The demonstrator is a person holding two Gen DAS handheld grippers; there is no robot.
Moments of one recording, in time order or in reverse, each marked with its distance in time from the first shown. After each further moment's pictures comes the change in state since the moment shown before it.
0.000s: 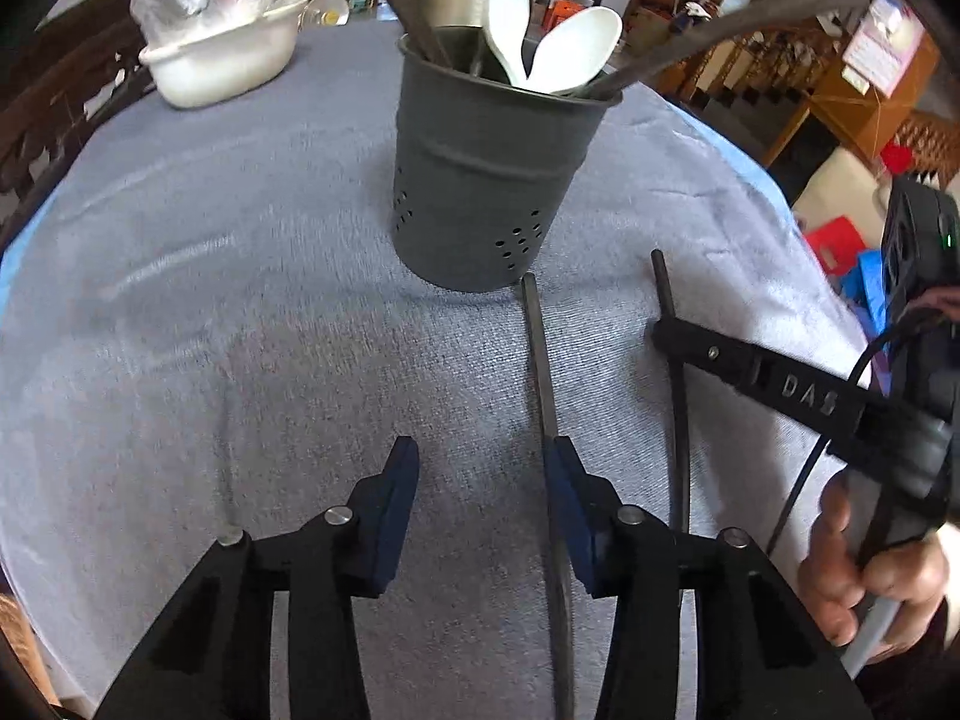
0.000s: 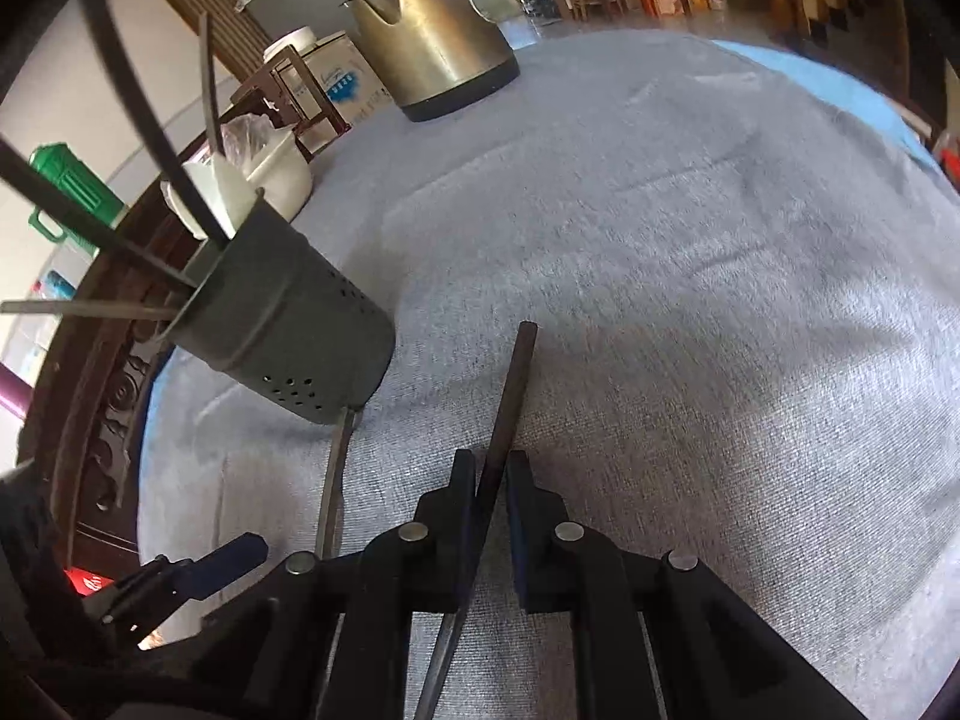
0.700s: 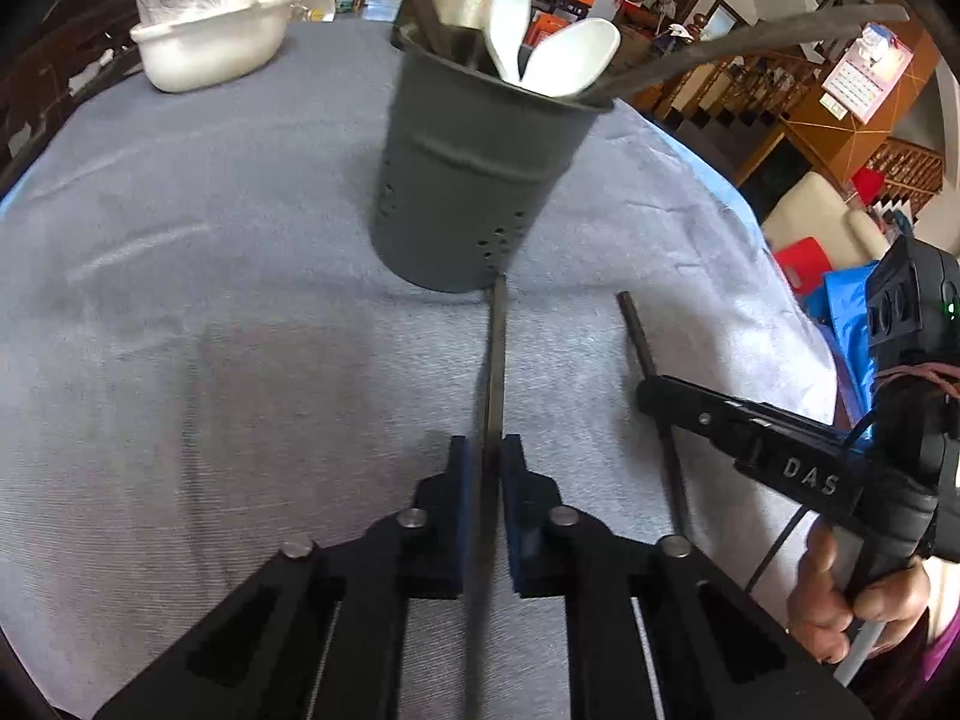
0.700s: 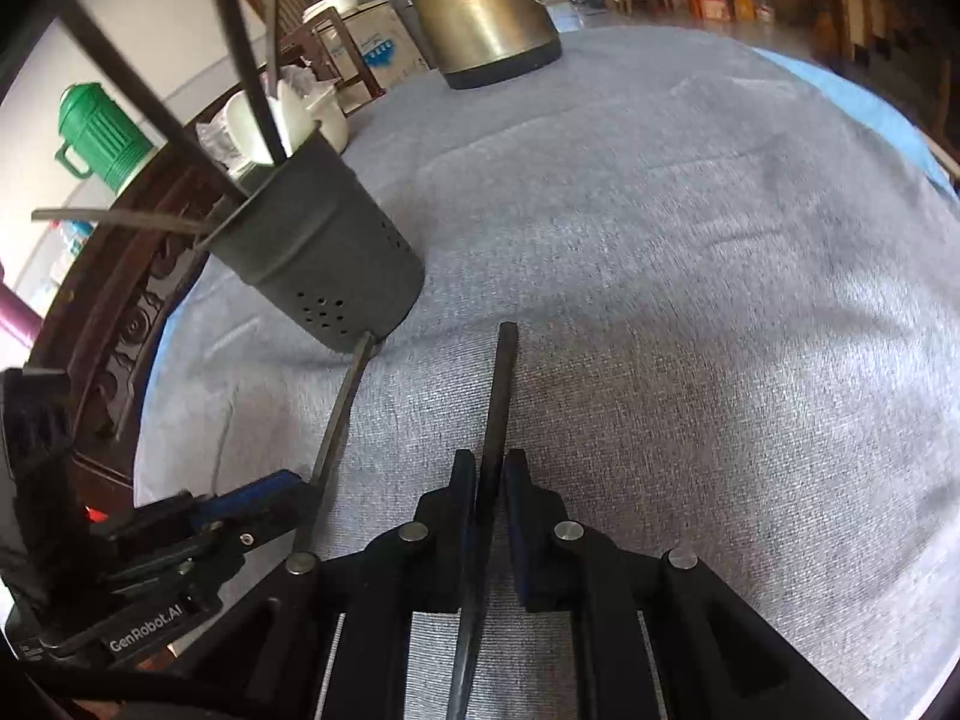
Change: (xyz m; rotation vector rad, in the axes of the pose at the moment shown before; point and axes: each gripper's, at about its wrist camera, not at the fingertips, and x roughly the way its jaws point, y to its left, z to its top) left arm -0.003 0.009 -0.011 -0.022 -0.031 -0.091; right arm -0.010 0.004 -0.021 -0.096 0.061 0.028
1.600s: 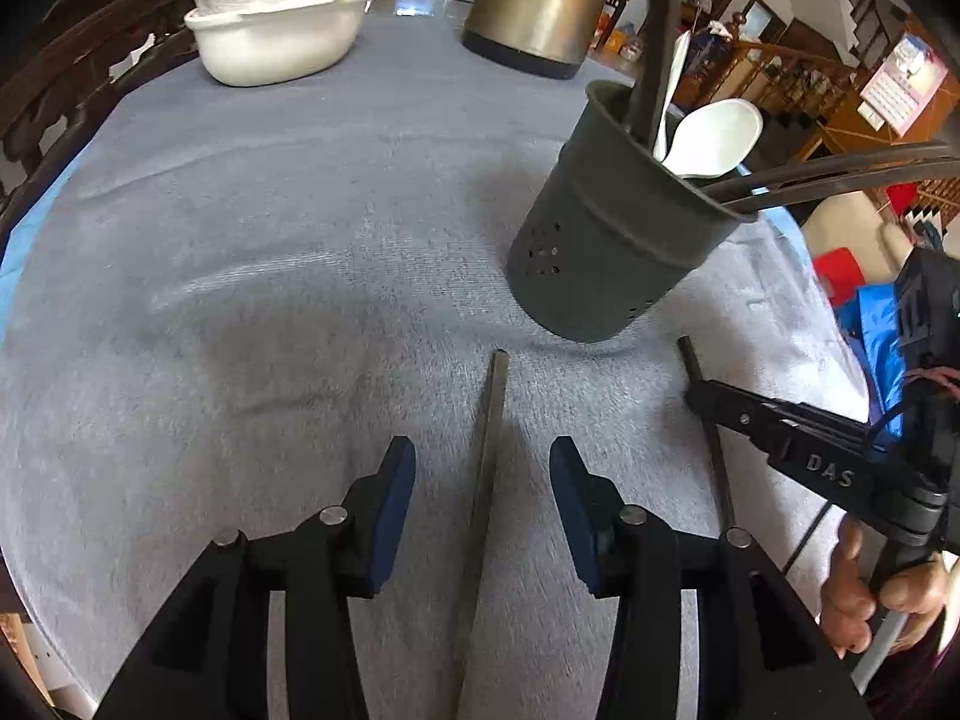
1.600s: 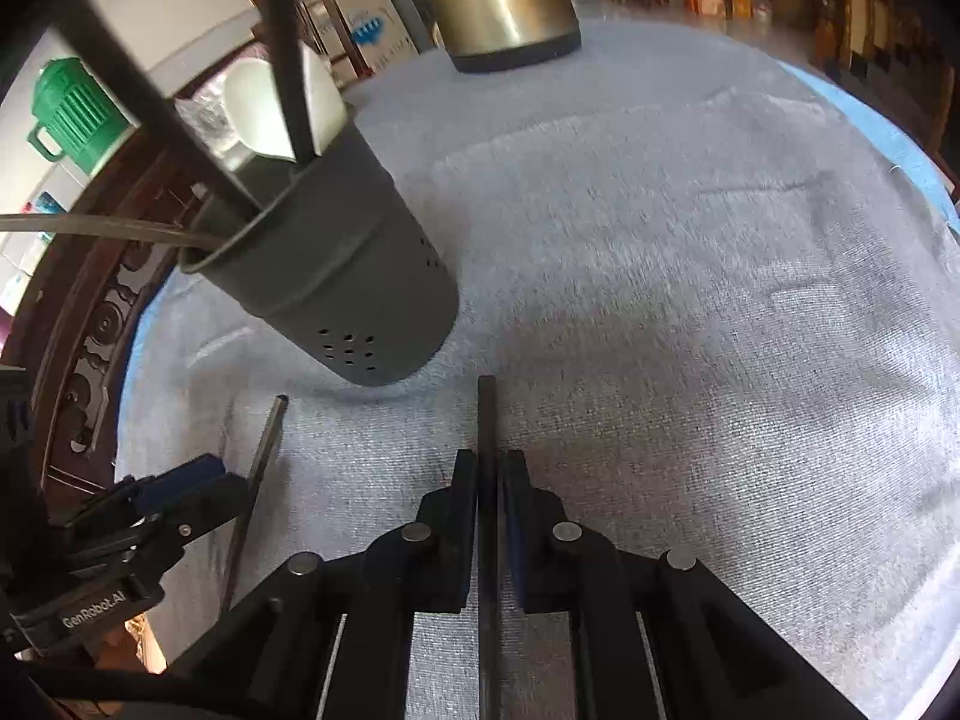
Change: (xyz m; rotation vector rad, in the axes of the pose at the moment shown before) left arm -0.004 0.050 0.032 -0.042 0.053 0.070; right arm 0.030 0.038 0.041 -0.024 0.067 -0.091
